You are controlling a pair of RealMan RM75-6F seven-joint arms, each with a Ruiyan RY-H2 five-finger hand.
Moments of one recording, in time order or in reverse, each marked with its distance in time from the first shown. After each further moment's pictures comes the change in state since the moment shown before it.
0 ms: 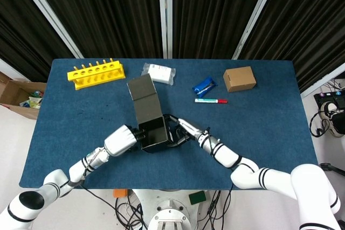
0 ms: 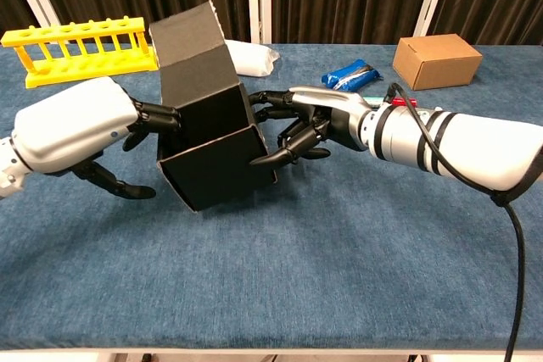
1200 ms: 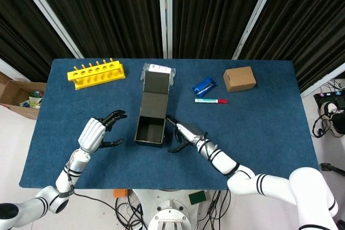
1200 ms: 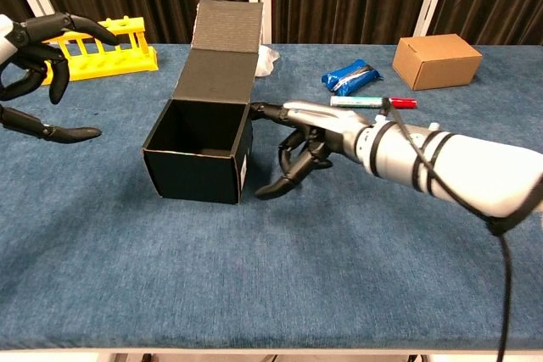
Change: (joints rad) left arm 0.139 0.151 -0.122 -0.382 -0.185 0.050 -0.152; right arm -0.046 -0.011 -0.006 -0.095 0.123 0.035 -0.392
